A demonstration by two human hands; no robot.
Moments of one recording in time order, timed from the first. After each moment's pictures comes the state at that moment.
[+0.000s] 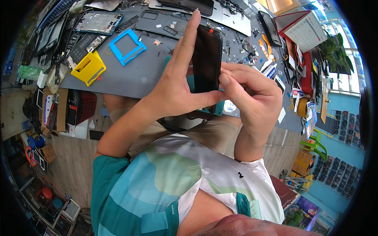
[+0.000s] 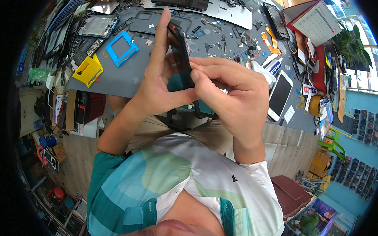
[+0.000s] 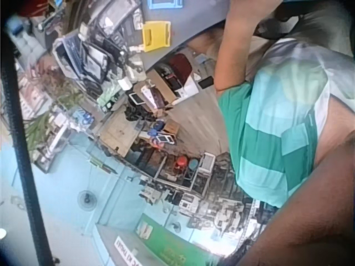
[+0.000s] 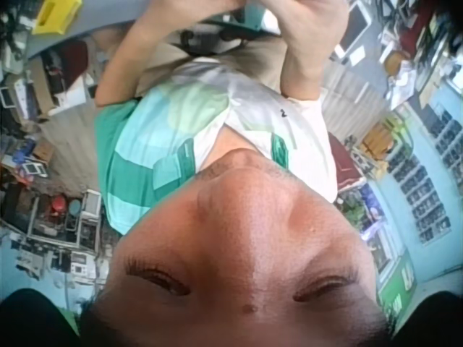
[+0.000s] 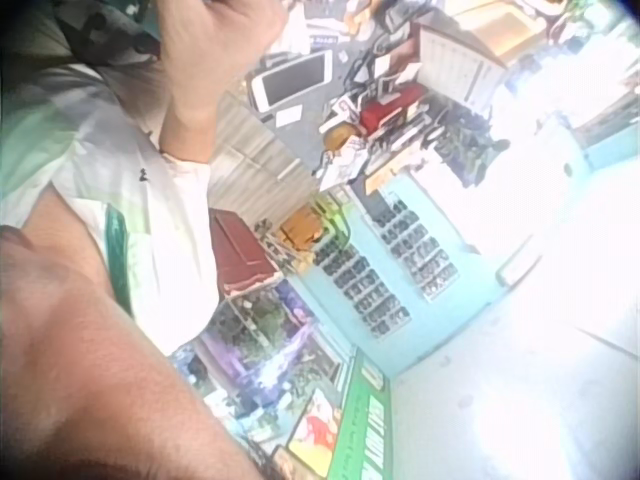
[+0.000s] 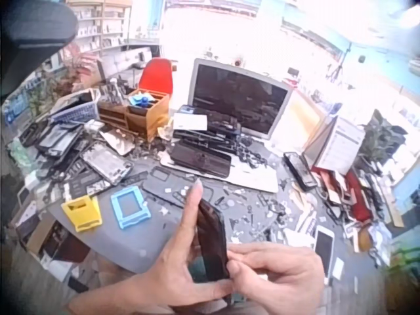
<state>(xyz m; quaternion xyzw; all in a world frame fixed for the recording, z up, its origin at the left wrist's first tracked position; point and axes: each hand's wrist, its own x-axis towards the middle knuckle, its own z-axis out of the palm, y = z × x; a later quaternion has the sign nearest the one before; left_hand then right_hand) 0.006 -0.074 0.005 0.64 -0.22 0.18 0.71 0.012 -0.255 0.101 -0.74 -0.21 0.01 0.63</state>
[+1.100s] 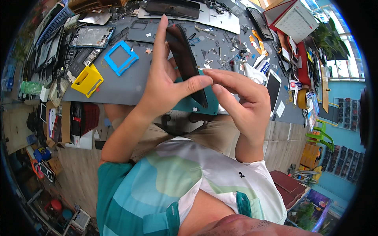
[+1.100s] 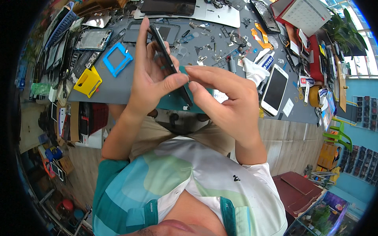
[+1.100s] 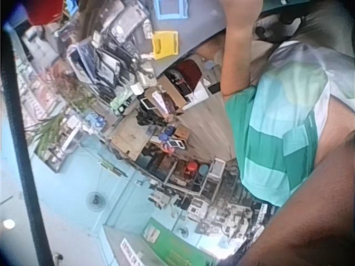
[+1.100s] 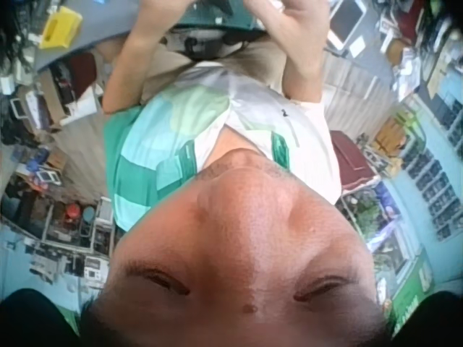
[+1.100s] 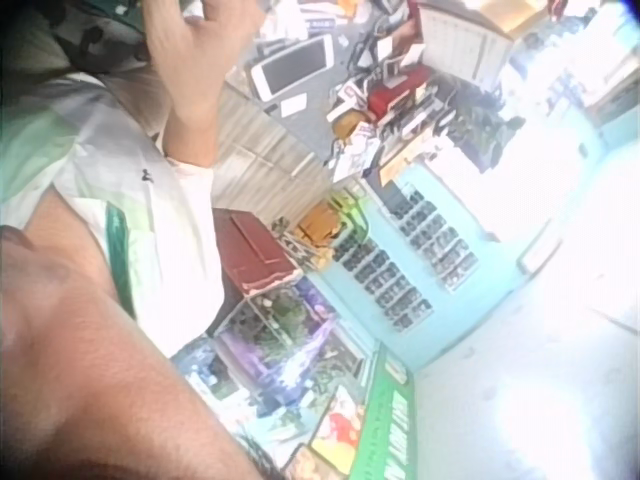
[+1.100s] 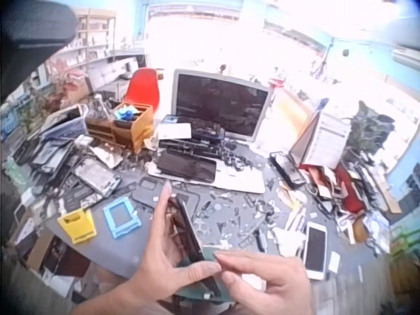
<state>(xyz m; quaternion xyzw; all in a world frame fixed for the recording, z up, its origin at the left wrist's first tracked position) 0.006 -0.075 0.017 0.55 -0.14 0.13 0.81 0.009 -0.277 0.085 -0.78 -0.28 -0.03 0.56</state>
